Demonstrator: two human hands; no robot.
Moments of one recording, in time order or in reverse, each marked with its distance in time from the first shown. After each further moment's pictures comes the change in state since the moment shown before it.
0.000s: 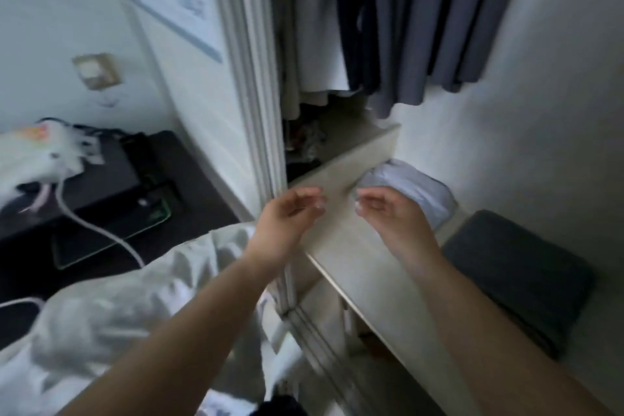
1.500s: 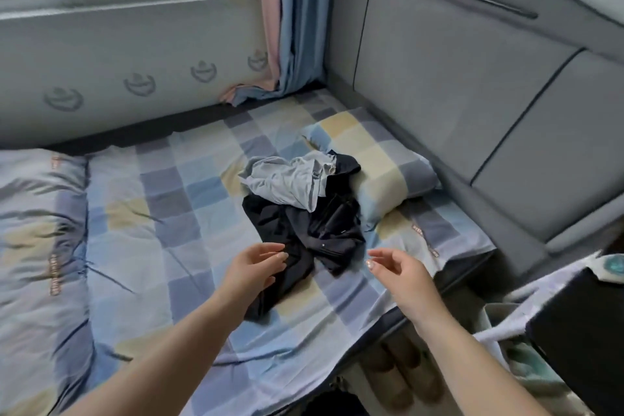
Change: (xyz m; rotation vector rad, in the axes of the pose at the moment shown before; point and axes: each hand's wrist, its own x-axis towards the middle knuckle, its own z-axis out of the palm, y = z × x) left_hand -0.803 -0.084 -0.598 -0.375 1.762 -0.277; right_hand -0.584 -0.057 0.779 -0.272 -1.710 -0.233
